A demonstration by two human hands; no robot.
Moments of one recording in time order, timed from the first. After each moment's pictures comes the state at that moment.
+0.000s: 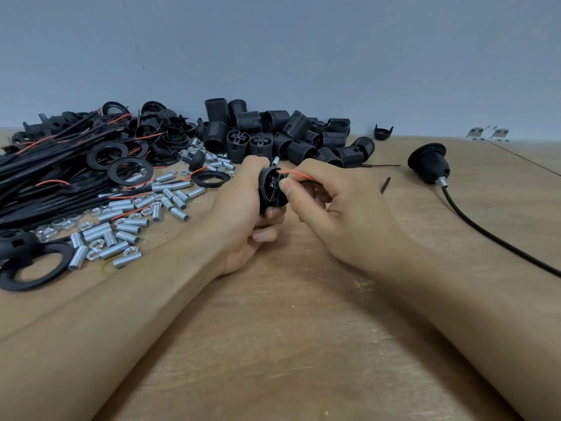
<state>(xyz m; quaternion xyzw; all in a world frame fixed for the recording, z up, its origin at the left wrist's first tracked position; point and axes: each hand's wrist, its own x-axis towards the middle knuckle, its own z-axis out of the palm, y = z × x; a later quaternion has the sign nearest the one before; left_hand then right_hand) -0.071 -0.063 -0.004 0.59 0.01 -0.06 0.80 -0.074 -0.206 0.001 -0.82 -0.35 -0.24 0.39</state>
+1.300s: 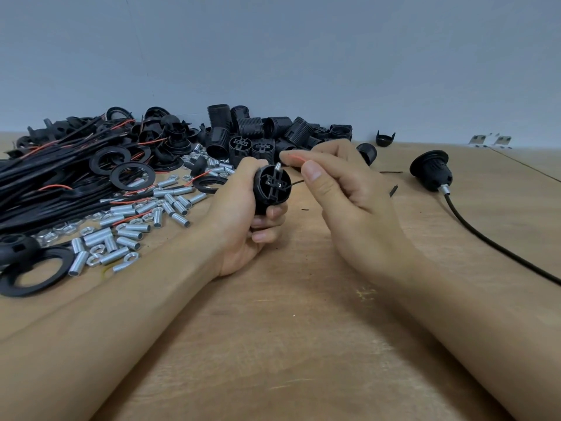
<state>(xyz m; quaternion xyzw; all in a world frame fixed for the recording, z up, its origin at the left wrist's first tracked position) -0.068 -0.058 0.002 0.57 0.00 -0.09 0.82 -0.073 -0.204 0.000 -0.75 -0.31 -0.21 0.55</state>
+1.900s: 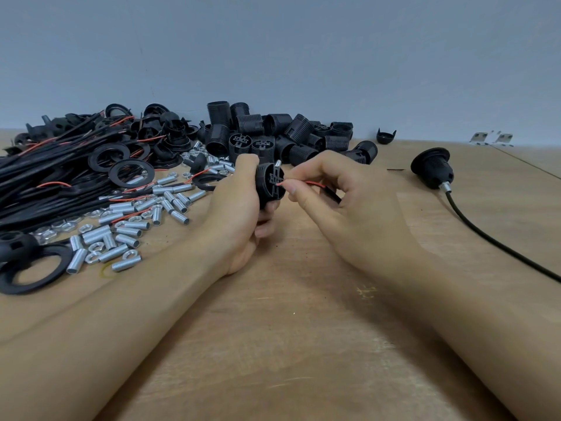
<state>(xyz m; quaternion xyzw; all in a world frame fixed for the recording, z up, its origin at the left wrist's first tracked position) -0.066 -0.065 -0.002 0.59 0.05 0.03 0.81 -0.075 -0.205 0.003 -0.79 -0.33 -0.27 0.44</state>
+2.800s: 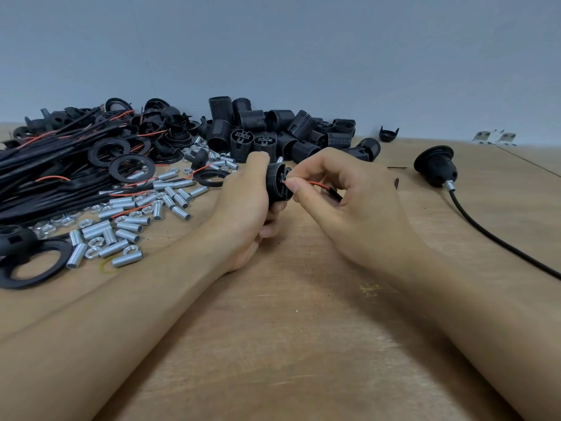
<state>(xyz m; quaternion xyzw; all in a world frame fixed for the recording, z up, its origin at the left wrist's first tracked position) -0.067 -0.068 -0.003 0.64 0.05 0.03 0.77 -0.074 -0.205 0.003 -0.80 -0.32 -0.24 0.44</state>
